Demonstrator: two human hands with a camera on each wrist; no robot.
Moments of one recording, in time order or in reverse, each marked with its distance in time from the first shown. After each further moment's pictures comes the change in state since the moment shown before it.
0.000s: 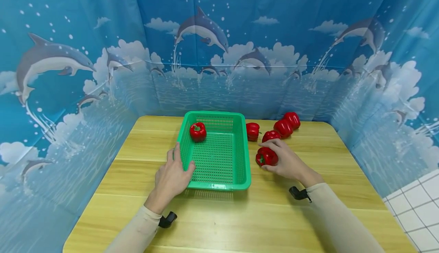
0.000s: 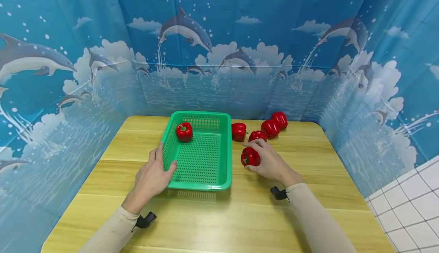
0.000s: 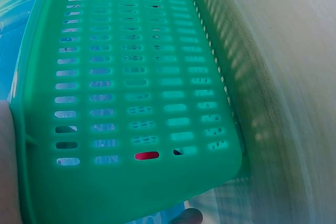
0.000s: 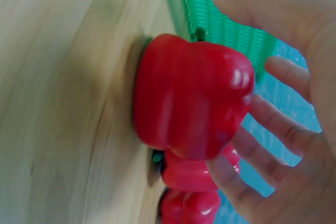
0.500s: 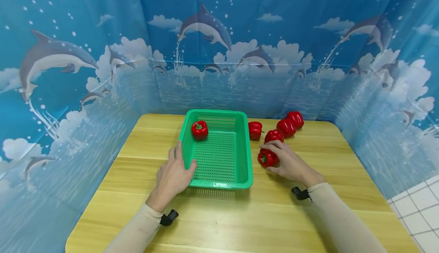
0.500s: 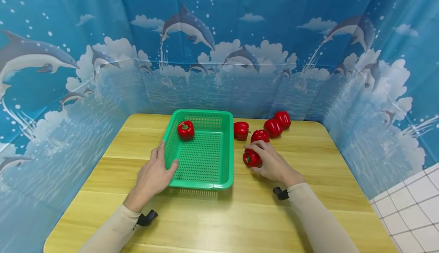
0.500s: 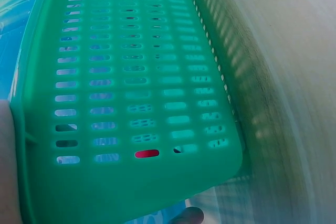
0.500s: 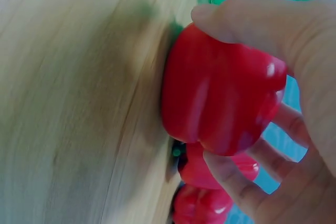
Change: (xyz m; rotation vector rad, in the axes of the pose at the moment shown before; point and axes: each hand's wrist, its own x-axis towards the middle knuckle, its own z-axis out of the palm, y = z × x) left_hand 0.001 -0.001 0.001 -0.001 -0.001 -0.007; right_hand 0.000 0.011 0.008 -0.055 -0.059 -0.031
